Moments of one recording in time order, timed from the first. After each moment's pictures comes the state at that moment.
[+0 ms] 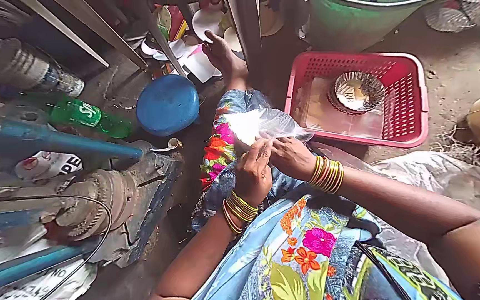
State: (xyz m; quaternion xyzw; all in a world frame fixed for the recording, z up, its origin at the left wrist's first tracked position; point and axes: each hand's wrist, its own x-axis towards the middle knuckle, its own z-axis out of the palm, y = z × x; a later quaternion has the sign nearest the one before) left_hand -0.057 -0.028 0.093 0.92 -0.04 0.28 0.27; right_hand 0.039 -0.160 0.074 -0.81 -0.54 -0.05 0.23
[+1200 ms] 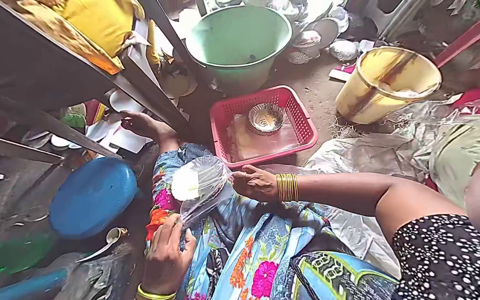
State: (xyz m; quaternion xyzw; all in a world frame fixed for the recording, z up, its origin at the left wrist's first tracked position) left_hand -0.076 0.047 0.090 0.95 -0.16 0.24 0.10; right_hand 0.046 -0.247 0.075 -0.81 -0.55 -0.20 0.01
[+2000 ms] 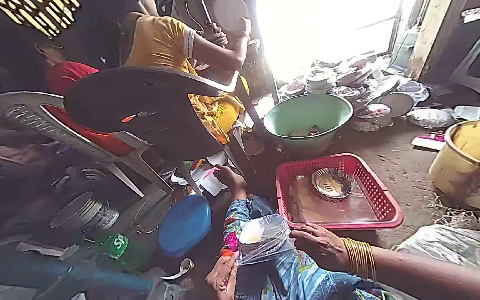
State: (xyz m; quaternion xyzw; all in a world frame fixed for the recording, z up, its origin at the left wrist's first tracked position) left_hand -0.073 0.070 0.108 0.91 -0.11 0.26 0.30; right_hand 0.065 -0.247 0.080 -0.72 -0.59 -0.25 0.28
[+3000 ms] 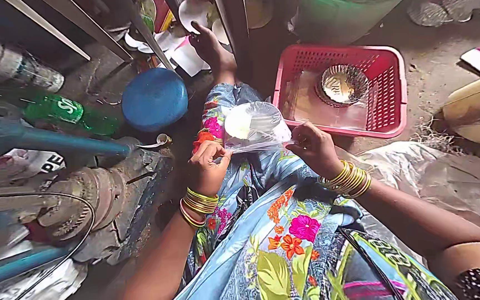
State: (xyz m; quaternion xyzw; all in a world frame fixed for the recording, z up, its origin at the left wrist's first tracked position) left_hand -0.076 0.035 0.105 0.91 0.05 0.24 0.33; right_hand 0.025 -0.232 0.091 -0.83 -0.24 0.04 0.50
